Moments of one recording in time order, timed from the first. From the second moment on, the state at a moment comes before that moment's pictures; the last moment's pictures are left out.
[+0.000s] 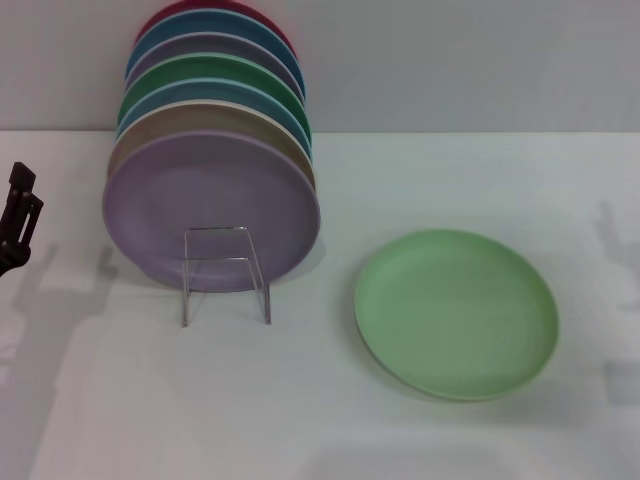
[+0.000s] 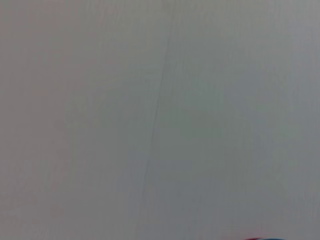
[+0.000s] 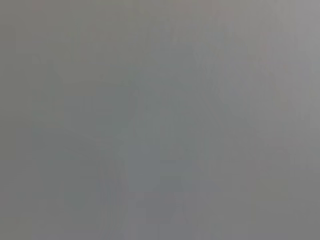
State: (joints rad) left arm -0.31 -2.07 -0.67 -0.22 2.13 1.48 -0.25; right arm 0.39 2.08 0.79 0.18 -2.04 -1.53 -0.38
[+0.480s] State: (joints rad) left arm -0.29 -2.07 -0.67 -0.24 2.13 1.48 -0.26; right arm 0.34 2.09 0.79 0.24 -2.04 -1.53 -0.44
